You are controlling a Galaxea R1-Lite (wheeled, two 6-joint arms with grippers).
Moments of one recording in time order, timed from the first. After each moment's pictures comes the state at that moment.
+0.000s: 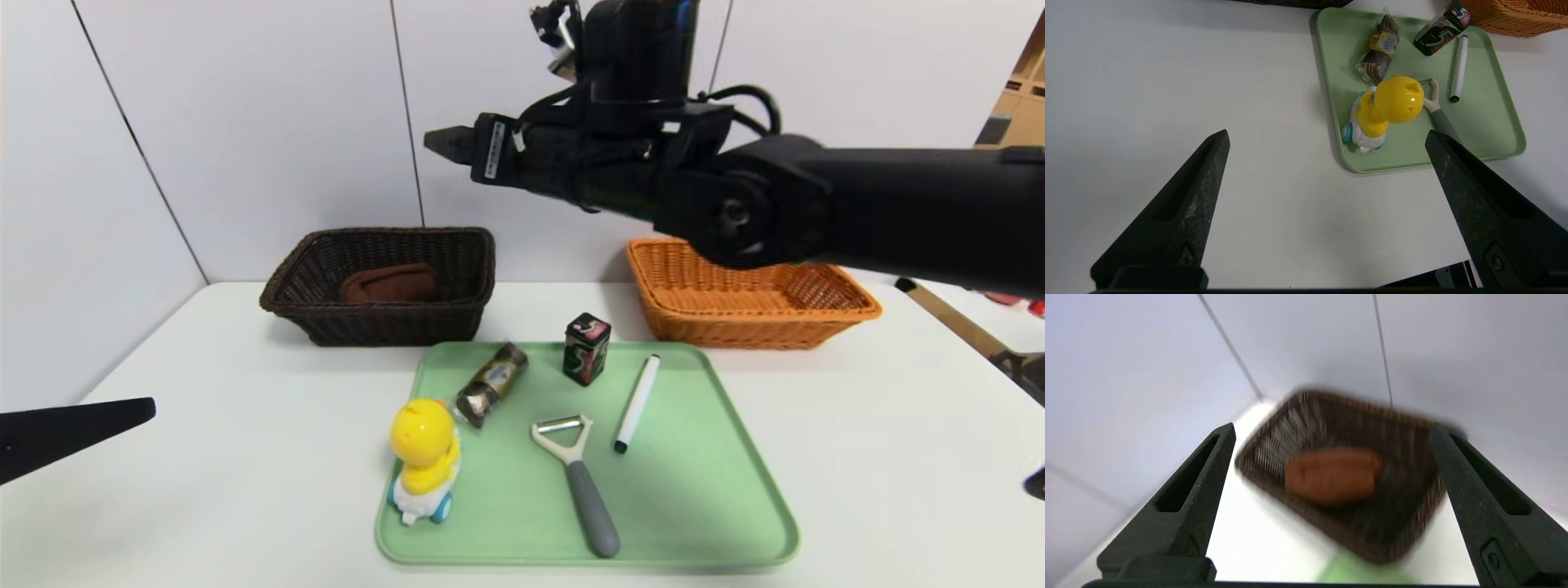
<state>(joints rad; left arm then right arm) -0.14 0.89 -0.94 0.50 -0.20 -0.27 0.72 2.09 -1.96 -0.09 0.05 0.28</state>
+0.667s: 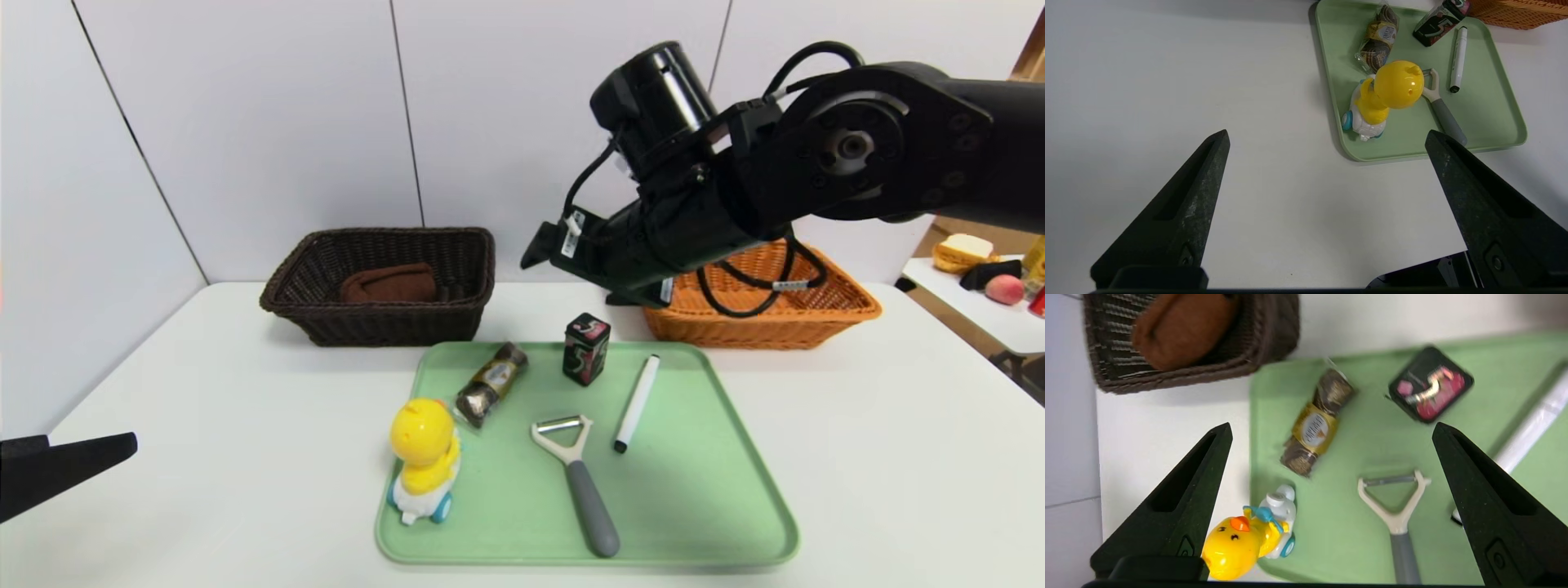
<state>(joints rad) -0.14 0.83 -0.90 0.51 -0.20 -0.27 0.71 2.00 -1.96 0.66 -0.13 0.79</state>
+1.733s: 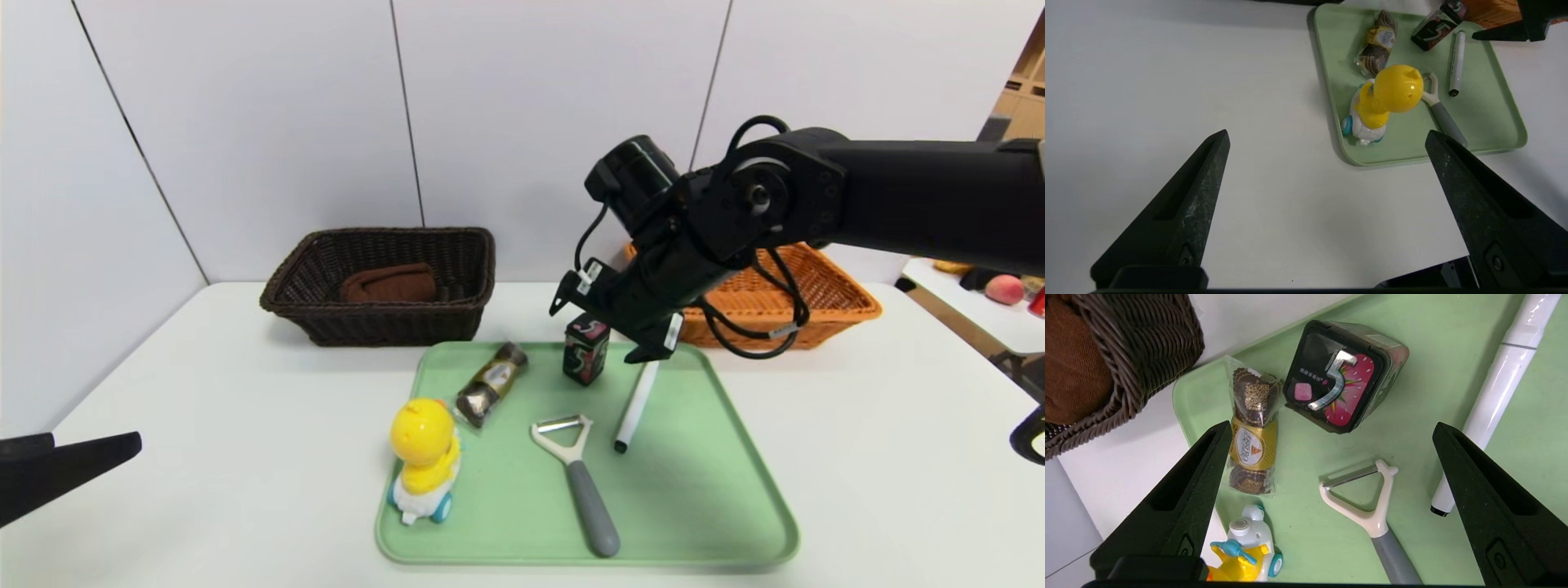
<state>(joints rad) -0.14 0.83 -0.87 0.45 -0.21 -0.26 0.61 2.12 -1.96 0.76 -0.05 0.99</state>
